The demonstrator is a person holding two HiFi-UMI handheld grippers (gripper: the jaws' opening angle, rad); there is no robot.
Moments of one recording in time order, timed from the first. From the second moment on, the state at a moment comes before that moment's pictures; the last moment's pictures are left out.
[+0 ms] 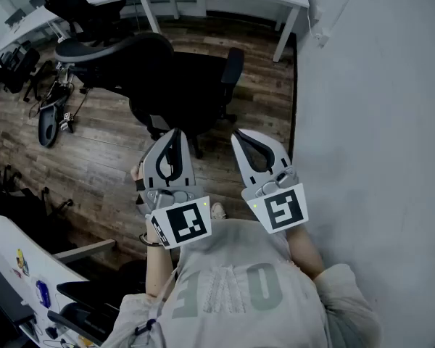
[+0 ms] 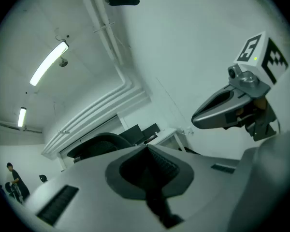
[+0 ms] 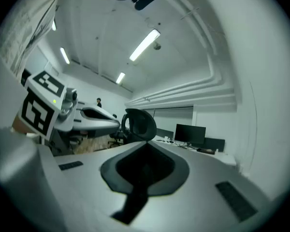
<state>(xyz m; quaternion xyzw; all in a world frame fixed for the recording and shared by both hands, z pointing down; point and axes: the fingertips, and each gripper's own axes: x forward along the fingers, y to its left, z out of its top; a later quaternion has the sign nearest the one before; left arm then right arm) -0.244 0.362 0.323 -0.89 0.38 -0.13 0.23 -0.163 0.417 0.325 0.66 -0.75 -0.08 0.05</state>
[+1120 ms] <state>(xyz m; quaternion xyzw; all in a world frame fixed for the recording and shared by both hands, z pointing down) -0.258 0.335 0.317 -0.88 0.40 -0.10 0.21 -0.146 0.393 0.336 0.63 -0.78 0.02 -0.06</state>
